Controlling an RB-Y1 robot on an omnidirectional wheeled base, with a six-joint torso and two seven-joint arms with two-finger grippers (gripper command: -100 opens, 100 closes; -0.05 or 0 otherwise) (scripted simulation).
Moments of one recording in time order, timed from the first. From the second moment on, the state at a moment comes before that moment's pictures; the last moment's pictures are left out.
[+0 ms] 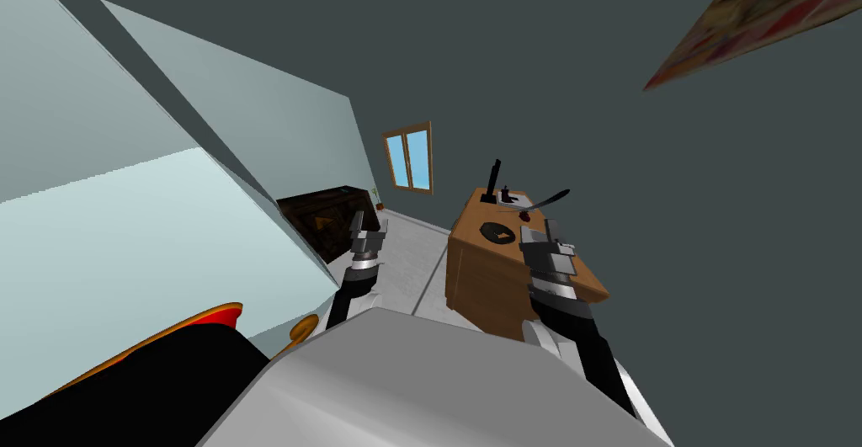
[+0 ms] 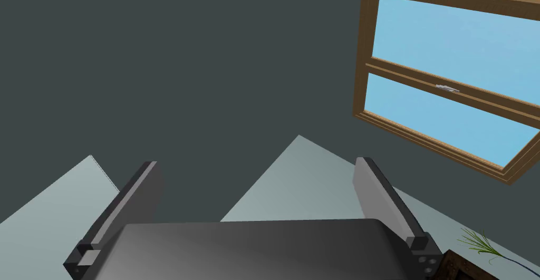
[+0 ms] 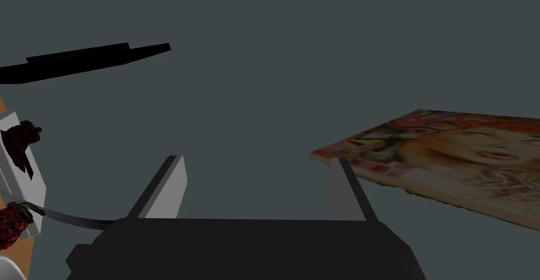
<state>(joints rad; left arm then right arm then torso) 0.55 0.03 -0.04 -2.32 0.05 -0.52 0.15 0.51 -0.03 0.03 -2.33 0.00 -0.41 -0.09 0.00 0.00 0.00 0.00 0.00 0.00</state>
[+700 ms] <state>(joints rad) 0.55 0.03 -0.04 -2.32 0.05 -0.52 0.15 0.65 -0.21 -0.08 -2.35 0.03 -0.38 0.01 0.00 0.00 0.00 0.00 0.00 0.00</state>
